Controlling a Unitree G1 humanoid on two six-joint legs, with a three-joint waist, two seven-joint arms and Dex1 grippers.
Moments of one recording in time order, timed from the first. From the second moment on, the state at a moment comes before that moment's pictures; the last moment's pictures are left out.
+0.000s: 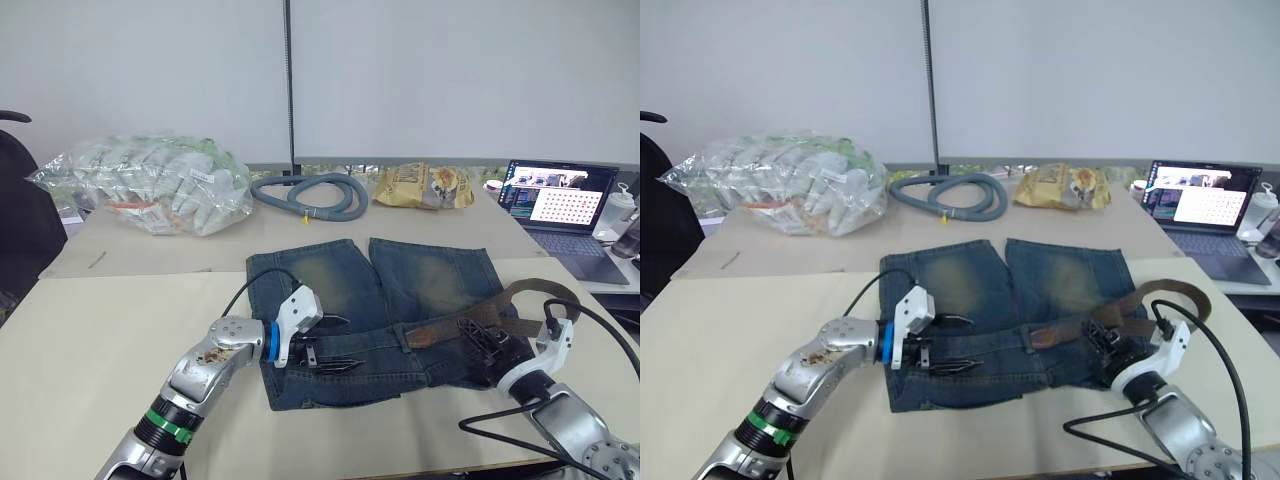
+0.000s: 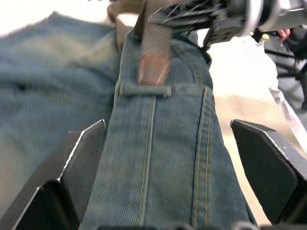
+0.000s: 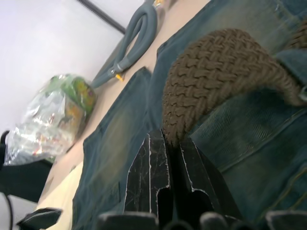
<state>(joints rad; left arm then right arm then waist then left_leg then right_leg) -0.52 0.45 -0.30 -0.12 -0.36 0.42 -0.98 0.00 -0.41 -0.45 -0.26 1.40 0.70 0.01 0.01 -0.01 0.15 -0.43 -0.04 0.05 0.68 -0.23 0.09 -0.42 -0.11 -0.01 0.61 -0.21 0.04</state>
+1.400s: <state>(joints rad) -0.45 0.25 -0.24 -0.01 -0.43 0.69 -0.88 -0.04 -0.28 -0.26 -0.29 1.31 0.73 -0.02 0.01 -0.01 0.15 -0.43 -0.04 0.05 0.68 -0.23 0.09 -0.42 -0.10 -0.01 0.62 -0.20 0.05</state>
